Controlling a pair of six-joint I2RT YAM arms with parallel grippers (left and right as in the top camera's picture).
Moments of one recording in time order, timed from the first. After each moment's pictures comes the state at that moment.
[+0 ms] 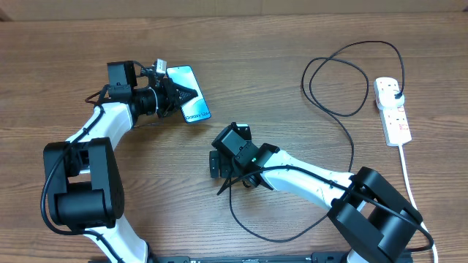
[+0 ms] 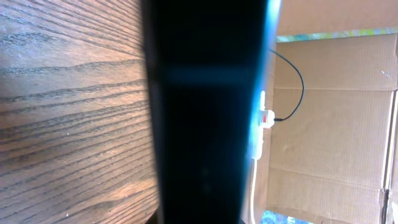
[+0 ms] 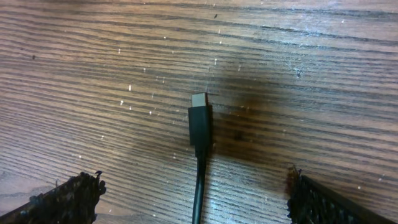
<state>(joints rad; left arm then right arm) 0.07 1.92 1.16 -0.17 0.99 -0.55 0.86 1.81 1.04 -0.38 0.05 0.78</state>
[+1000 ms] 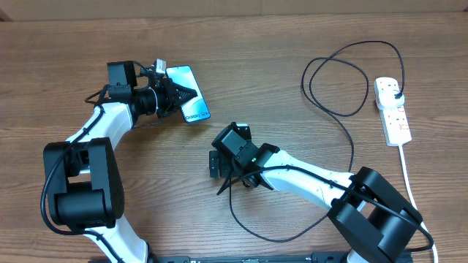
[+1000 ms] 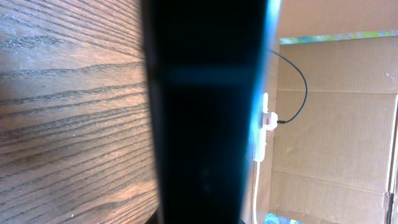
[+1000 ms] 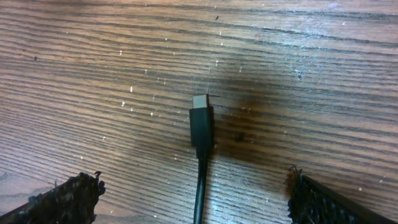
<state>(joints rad) 0.07 1.92 1.16 -0.17 0.97 -0.55 0.86 1.81 1.04 -0.38 0.05 0.78</state>
